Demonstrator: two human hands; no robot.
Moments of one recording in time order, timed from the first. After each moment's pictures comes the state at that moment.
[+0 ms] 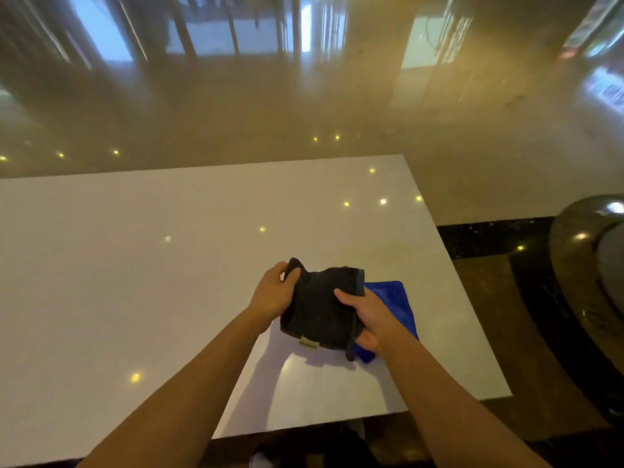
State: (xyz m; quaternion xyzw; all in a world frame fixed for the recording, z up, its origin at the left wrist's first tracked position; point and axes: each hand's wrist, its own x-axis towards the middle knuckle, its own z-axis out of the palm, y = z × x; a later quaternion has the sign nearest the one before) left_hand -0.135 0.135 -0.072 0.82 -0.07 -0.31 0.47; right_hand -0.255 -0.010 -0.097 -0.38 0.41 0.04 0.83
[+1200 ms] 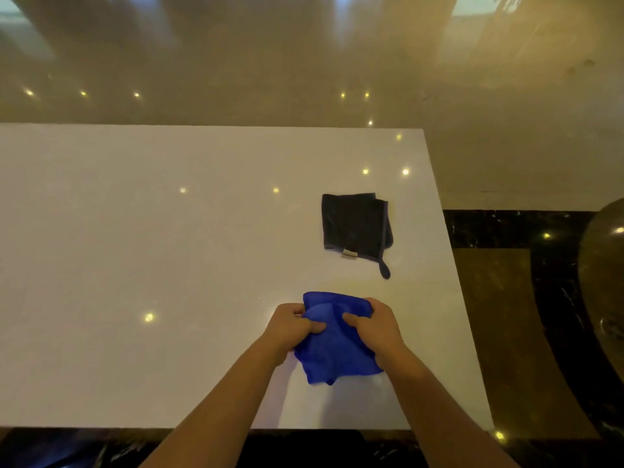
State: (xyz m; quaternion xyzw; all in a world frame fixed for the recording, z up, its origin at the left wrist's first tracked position) left_hand -0.194 0.083 -0.141 0.73 0.10 -0.47 0.48; right_hand -0.274 -0.073 -0.139 -0.69 0.44 0.11 0.56
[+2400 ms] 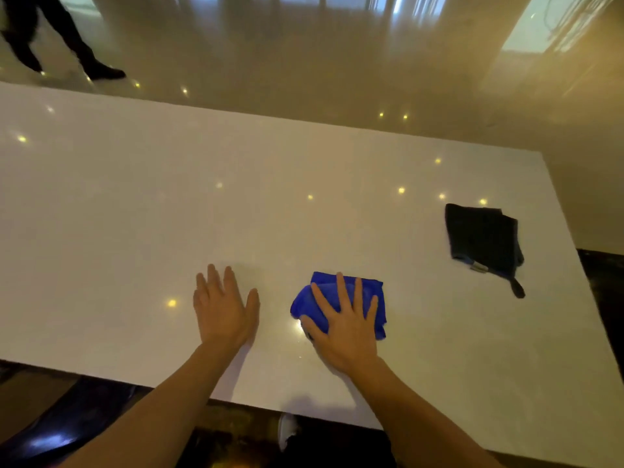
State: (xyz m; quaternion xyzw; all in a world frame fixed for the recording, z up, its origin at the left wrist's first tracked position) left_hand -0.091 0.401 -0.193 0.99 0.03 -0.08 0.11; right_hand -0.177 0.189 -0.192 -0.97 0.08 0.13 0.16
